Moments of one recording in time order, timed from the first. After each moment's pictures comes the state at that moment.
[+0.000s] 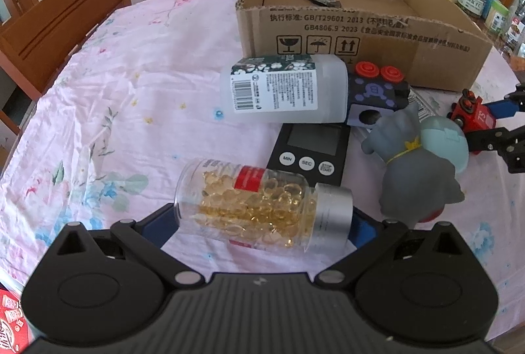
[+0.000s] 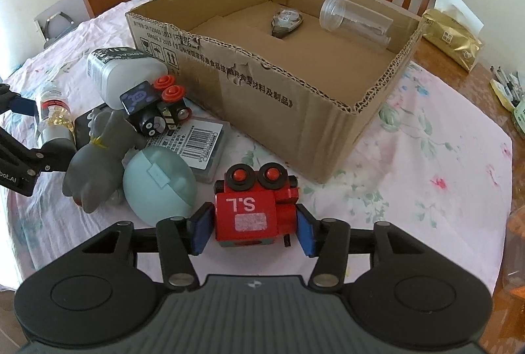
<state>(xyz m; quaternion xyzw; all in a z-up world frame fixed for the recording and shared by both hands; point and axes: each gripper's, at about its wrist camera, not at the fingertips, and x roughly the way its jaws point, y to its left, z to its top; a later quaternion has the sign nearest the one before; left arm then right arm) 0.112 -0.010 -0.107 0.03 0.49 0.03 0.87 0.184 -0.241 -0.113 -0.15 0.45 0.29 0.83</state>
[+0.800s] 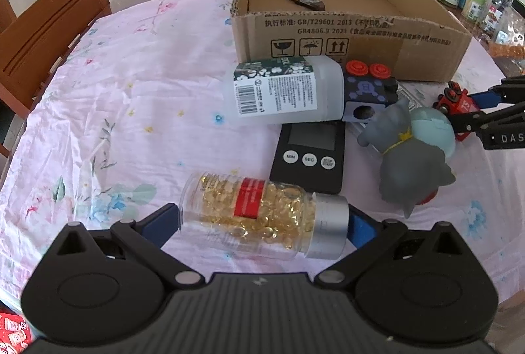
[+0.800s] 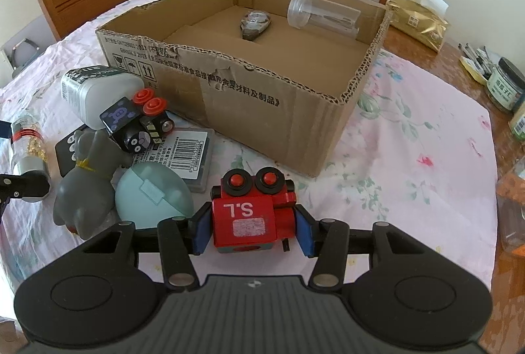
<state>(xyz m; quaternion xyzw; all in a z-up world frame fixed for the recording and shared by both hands) 0.111 0.004 -0.100 0.05 0.50 -0.02 0.87 0.176 -0.237 -0.113 -0.11 0.45 0.22 0.85</state>
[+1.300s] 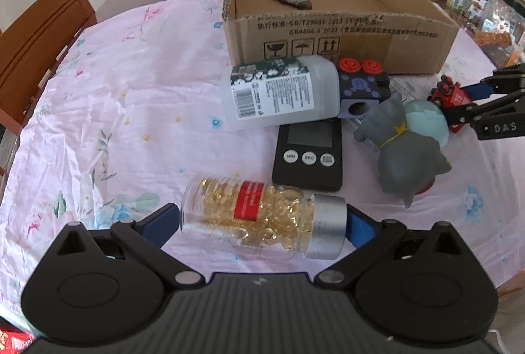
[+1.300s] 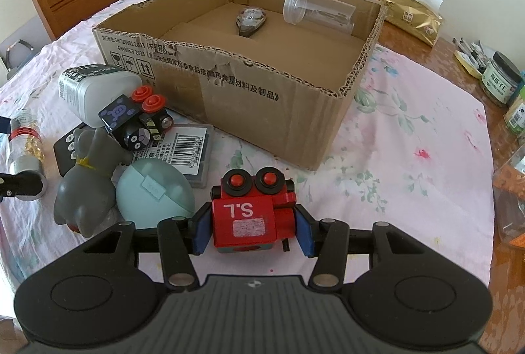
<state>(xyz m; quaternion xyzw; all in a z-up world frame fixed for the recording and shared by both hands) 0.112 0.009 -0.095 0.07 0.49 -0.06 0.87 0.173 -0.237 -0.112 -0.11 0.46 0.21 0.85</state>
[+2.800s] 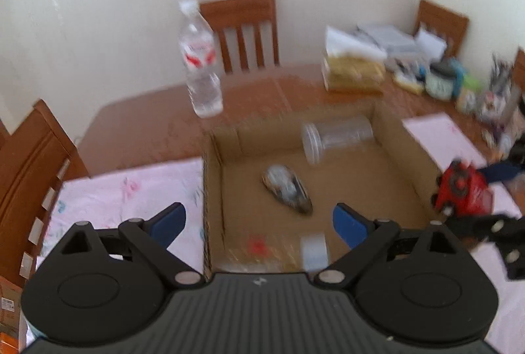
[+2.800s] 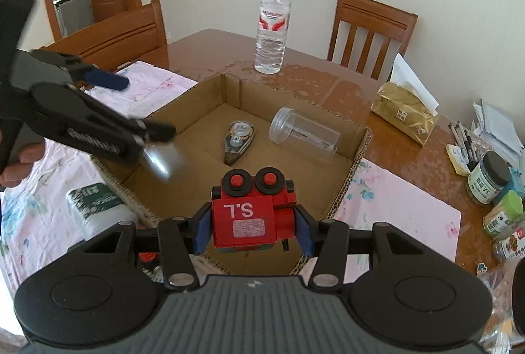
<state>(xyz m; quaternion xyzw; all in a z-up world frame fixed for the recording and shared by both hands) 0.264 -0.034 -0.009 0.08 0.36 -0.08 0.93 0.251 -0.227 -0.013 -0.12 0.39 0.24 0.88</state>
